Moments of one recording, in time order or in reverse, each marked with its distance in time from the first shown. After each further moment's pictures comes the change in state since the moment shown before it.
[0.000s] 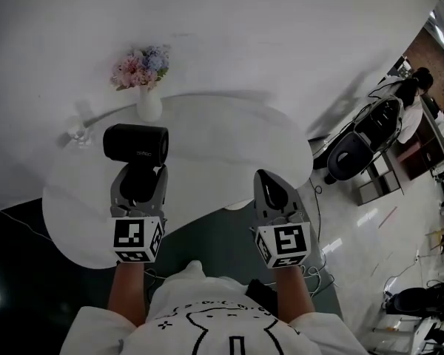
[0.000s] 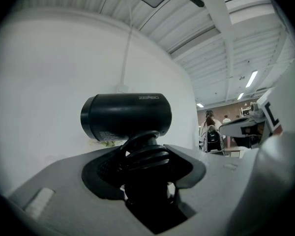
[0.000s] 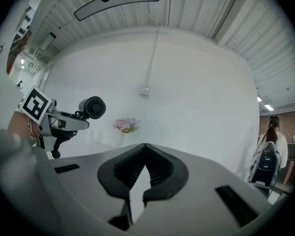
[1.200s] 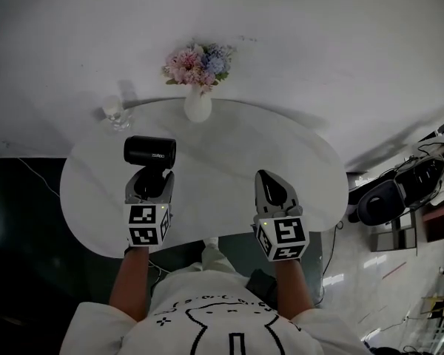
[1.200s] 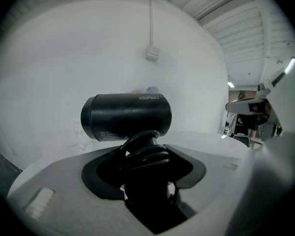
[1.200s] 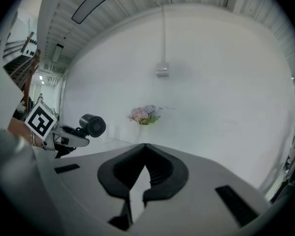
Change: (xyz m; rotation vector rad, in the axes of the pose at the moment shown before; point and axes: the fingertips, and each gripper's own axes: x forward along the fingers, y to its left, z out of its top) left arm 0.023 0.099 -0.123 -0.093 0.328 0.289; right arm 0.141 0.050 -0.037 0.033 0.087 0.306
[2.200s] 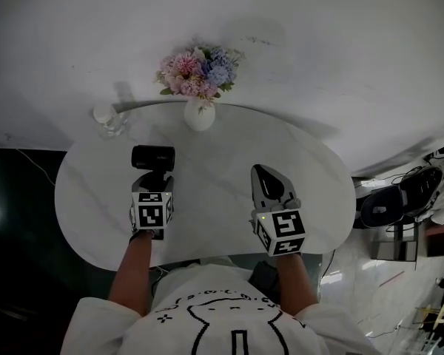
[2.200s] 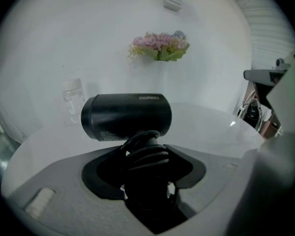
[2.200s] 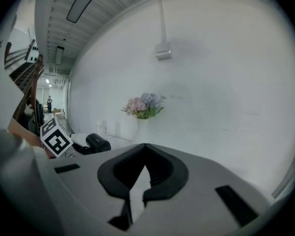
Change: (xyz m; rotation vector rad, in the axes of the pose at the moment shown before) left arm 0.107 0.033 -0.087 -0.090 0.361 0.083; right arm 0.099 -0.026 -0.010 0.009 0.061 0.117
